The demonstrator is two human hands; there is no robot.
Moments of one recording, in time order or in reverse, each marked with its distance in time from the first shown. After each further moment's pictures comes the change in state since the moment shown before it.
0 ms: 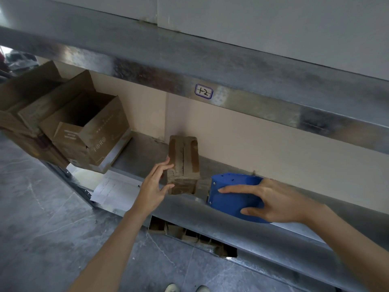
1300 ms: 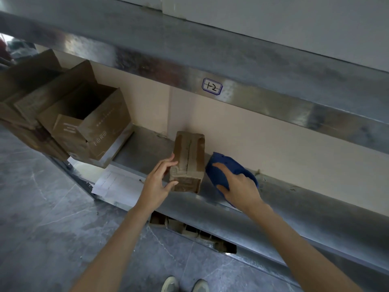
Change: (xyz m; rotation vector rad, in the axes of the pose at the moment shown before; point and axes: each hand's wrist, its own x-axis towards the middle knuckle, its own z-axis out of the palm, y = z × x) left_hand 0.003 0.005 0.007 -0.062 0.036 -0.002; right_hand 0.088 0.024 0.088 -0.142 0.135 0.467
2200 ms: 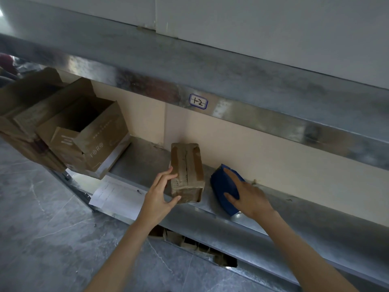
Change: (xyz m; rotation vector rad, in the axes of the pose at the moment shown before) left_hand -0.005 0.015 0.016 0.093 0.022 -0.020; right_hand -0.001 0.054 0.001 0.057 -0.035 0.069
